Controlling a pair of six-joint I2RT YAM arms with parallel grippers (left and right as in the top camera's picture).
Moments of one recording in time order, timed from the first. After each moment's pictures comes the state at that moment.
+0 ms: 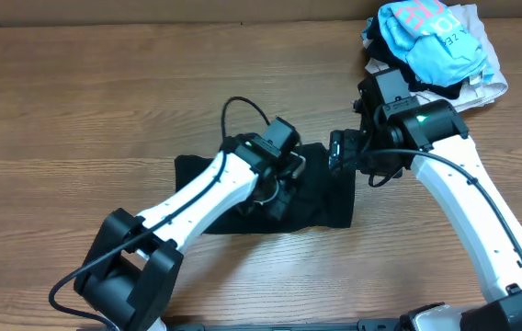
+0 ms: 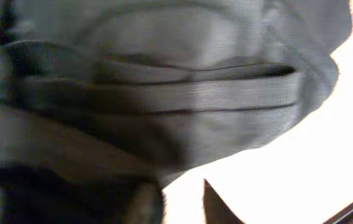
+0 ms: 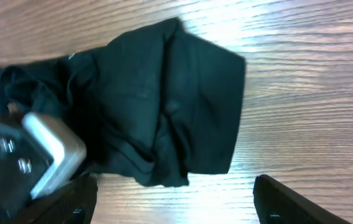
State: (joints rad) left arm -0.68 1.81 1.28 -0.91 0.21 -0.11; right arm 0.30 1.55 1.42 -1.19 -0.13 0.41
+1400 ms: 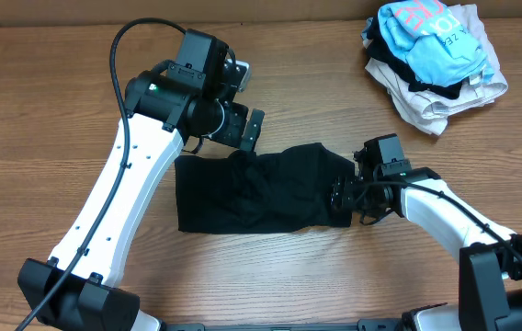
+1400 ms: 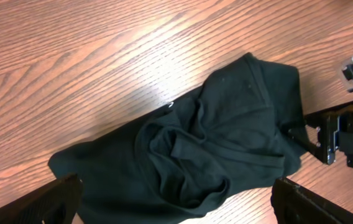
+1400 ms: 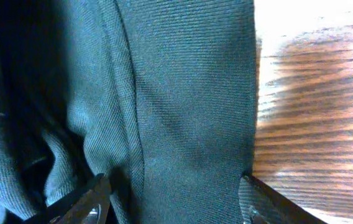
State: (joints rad) left arm -0.37 1.68 1.71 -1.16 0.15 -0.07; right arm 0.22 1.60 0.77 -0.47 -0.30 0.45
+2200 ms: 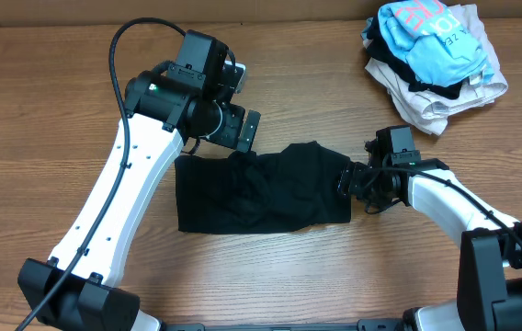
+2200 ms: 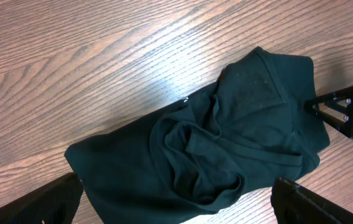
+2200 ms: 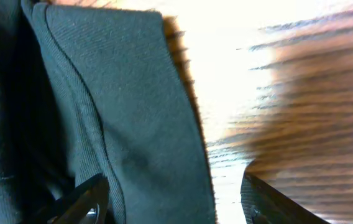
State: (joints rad) left arm -0.37 1.68 1.71 -1.17 0.10 -0.07; right arm 0.14 1.64 0.82 -0.46 -0.30 0.47
